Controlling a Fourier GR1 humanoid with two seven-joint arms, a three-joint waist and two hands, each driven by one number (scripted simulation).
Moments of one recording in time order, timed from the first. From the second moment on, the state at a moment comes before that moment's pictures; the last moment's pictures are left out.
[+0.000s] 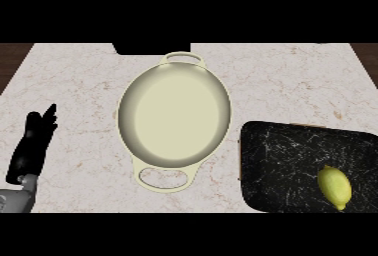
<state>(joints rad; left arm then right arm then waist) -0.10 0.49 -0.09 -1.39 0.05 0.28 0.35 0.83 -0.01 0.16 -2.26 0.99 -0.37 0.26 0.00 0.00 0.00</state>
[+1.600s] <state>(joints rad) -0.08 0.38 0.04 -1.47 -0.09 0.16 0.40 0.36 -0.04 -0.05 -1.91 0.96 -0.25 0.38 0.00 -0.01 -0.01</state>
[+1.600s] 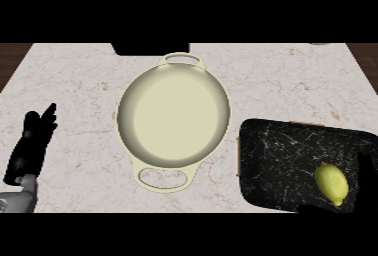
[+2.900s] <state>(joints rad) -0.10 0.34 0.11 -1.42 -0.13 0.10 0.37 0.24 -0.16 -0.07 -1.75 1.04 -0.21 0.22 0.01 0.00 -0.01</state>
